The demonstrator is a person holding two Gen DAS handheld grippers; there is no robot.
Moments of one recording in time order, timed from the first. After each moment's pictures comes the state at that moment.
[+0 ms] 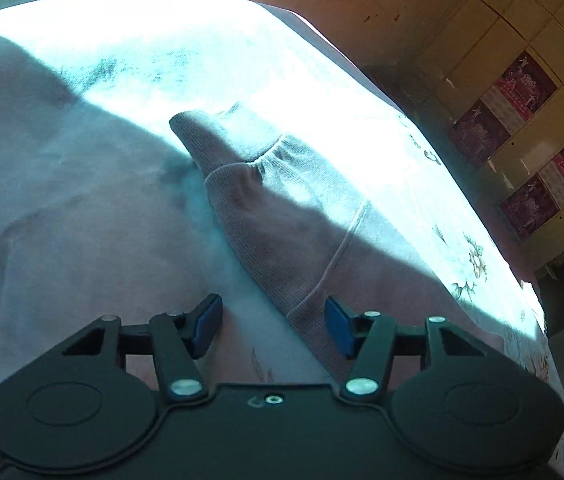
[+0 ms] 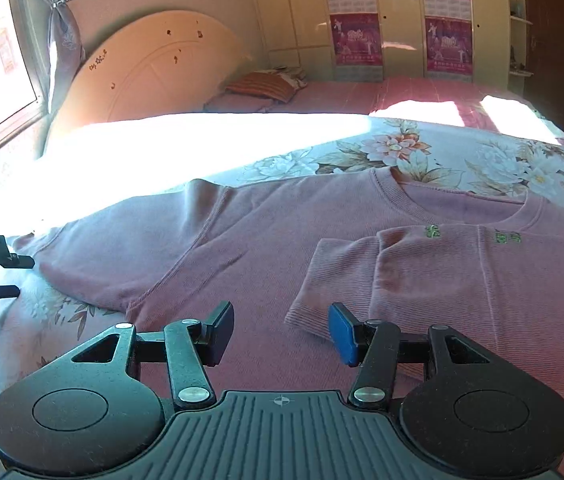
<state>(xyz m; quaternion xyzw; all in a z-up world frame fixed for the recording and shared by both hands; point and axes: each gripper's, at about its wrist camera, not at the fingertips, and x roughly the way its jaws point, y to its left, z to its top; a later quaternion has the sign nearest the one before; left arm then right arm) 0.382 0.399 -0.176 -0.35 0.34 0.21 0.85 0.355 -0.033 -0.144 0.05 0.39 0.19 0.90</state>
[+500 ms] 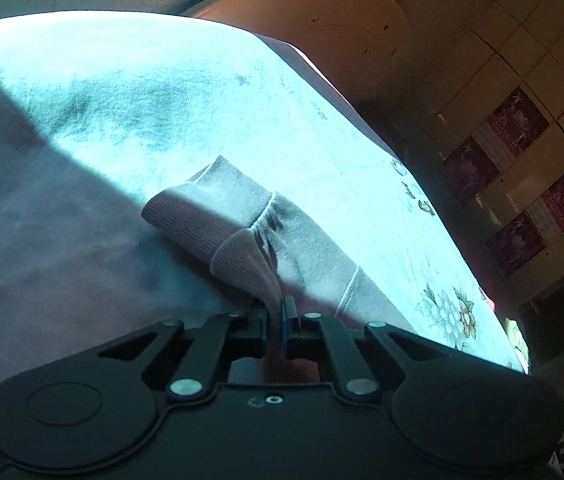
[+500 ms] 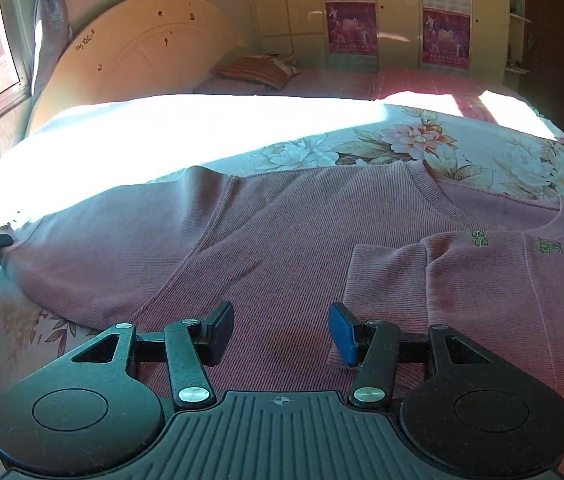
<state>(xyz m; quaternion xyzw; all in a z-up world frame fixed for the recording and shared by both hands) 0.406 0.414 -0.166 -0.36 0.29 0.20 0.86 0.385 0.003 -0.173 0.02 0.41 0.17 0.89</state>
